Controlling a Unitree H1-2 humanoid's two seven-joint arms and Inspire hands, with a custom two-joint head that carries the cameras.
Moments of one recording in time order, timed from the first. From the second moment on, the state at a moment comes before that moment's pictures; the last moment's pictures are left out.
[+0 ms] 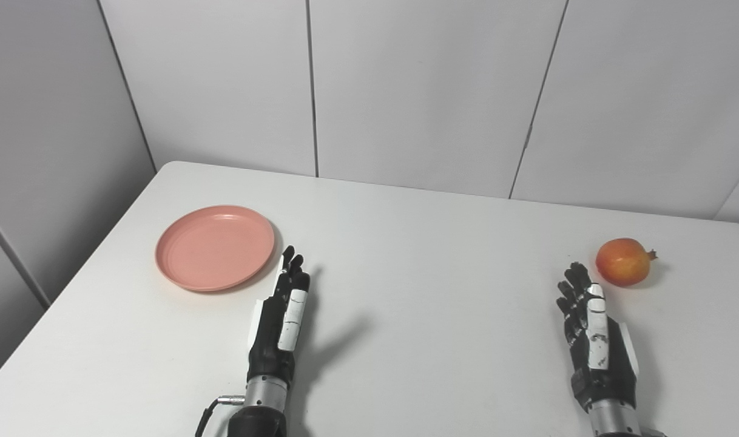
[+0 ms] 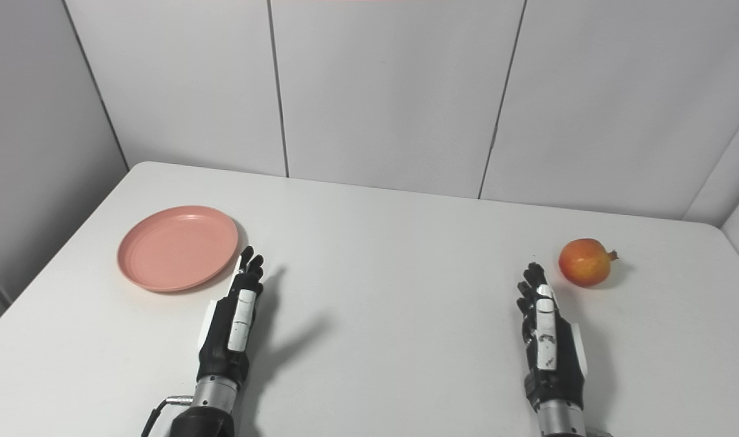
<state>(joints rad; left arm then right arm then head) 0.02 -0.10 -0.04 -0.05 0.05 0.02 0.11 -0.10 -0.04 -0.07 0.08 0.17 -0.03 0.05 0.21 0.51</state>
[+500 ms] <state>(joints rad) -0.03 -0.16 -0.08 0.05 0.09 -0.06 0.13 -0.17 -0.08 -0.10 0.20 0.20 -0.15 0.10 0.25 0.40</state>
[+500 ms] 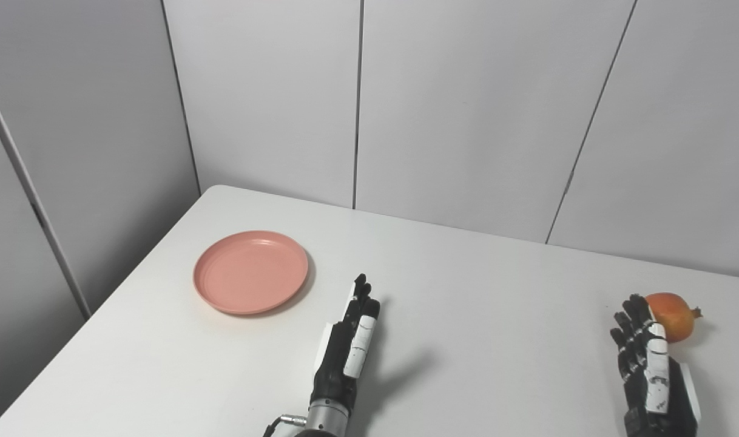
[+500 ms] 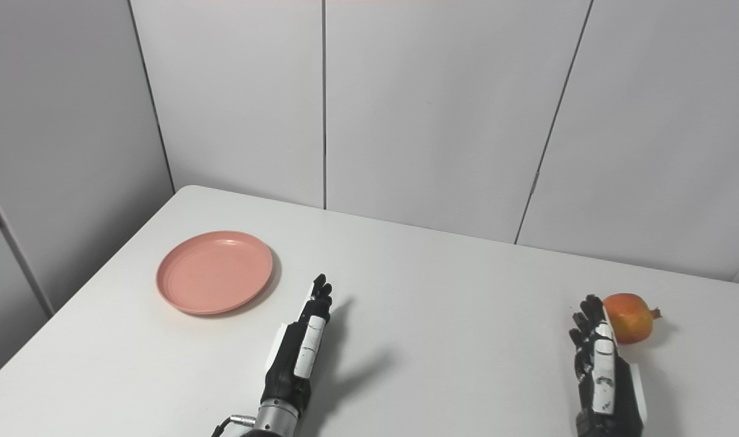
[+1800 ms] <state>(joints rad) -0.23 -0.08 0.03 -0.16 -0.11 0.14 0.07 -0.18 -0.08 -0.08 0.22 0.19 -0.21 0.11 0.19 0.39</state>
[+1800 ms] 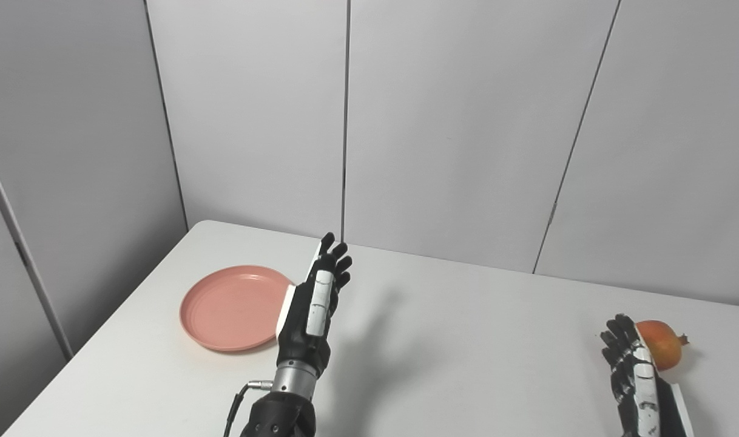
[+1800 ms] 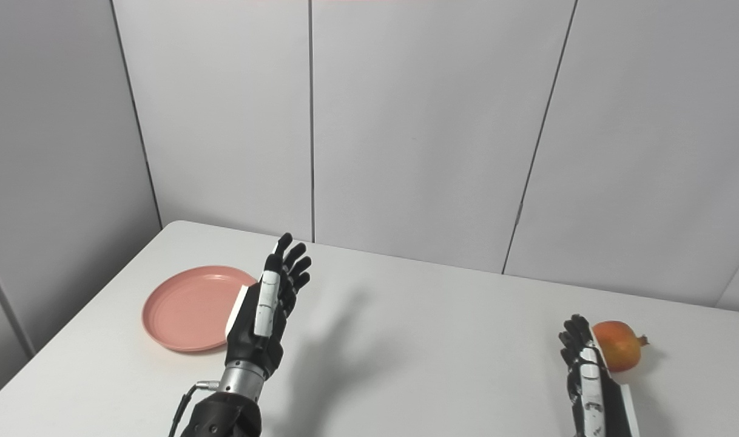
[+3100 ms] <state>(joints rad) -0.50 0.39 0.26 0.42 -0.24 -0.07 -0.18 -0.16 -0.08 -0.07 0.18 0.16 -0.21 0.11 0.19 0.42</state>
